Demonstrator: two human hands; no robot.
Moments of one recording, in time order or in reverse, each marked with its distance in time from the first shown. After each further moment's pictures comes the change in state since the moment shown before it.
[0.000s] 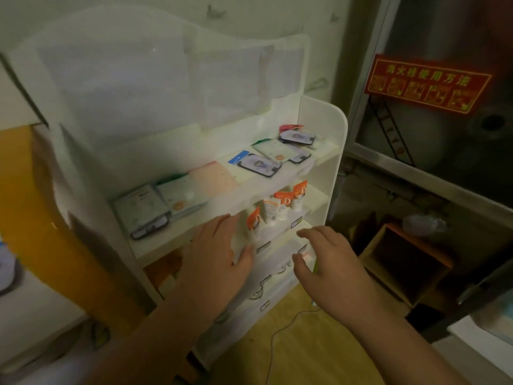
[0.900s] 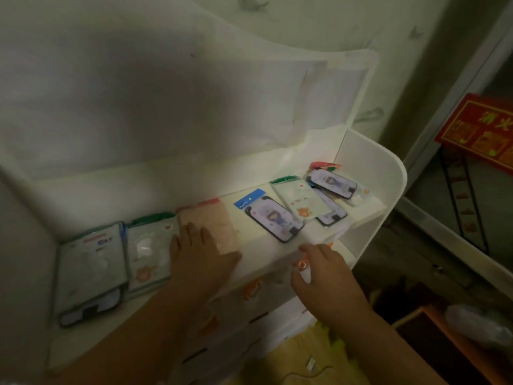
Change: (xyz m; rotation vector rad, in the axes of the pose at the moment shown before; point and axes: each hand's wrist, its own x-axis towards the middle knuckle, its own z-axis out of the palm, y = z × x) left_hand 0.256 -0.099 0.104 0.502 -0.107 -0.383; right_hand 0.255 0.066 0.062 -0.035 -0.193 -0.040
